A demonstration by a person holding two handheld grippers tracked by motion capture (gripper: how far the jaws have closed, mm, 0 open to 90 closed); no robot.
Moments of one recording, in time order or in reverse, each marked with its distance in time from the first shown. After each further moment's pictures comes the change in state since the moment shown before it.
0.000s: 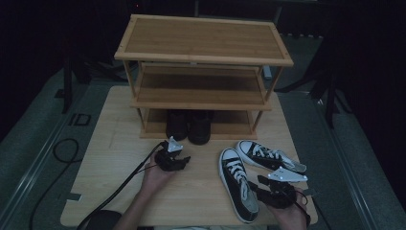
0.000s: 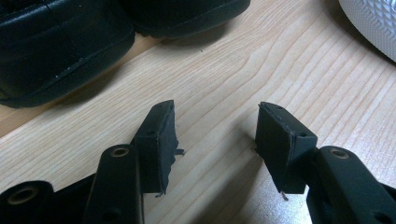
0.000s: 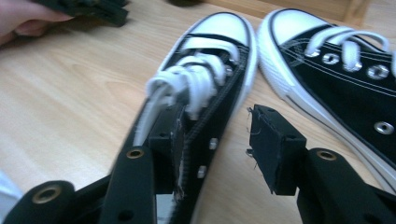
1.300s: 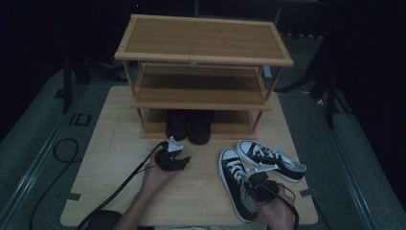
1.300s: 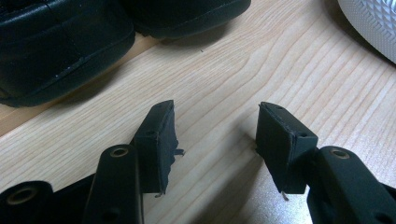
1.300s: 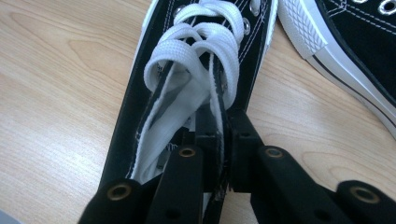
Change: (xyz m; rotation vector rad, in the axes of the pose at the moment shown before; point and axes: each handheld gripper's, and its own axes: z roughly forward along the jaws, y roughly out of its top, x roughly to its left) left arm 0.000 0.000 0.000 -0.001 0.001 -0.005; right arm 0.025 0.019 0.040 0.291 -0.135 0.019
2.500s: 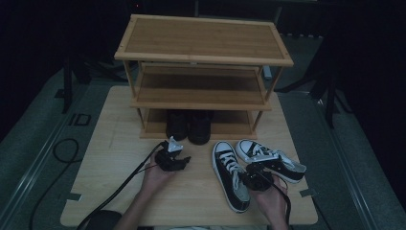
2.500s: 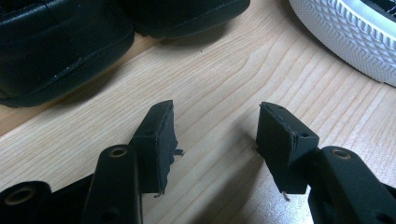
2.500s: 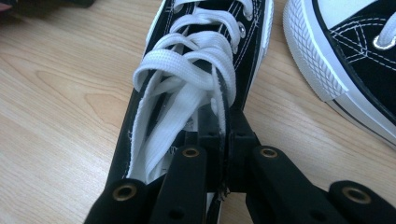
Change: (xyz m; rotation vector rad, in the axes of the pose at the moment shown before) left arm 0.000 0.000 0.000 0.000 -0.005 -0.001; right arm -0.010 0.023 0.016 -0.068 0.101 0.073
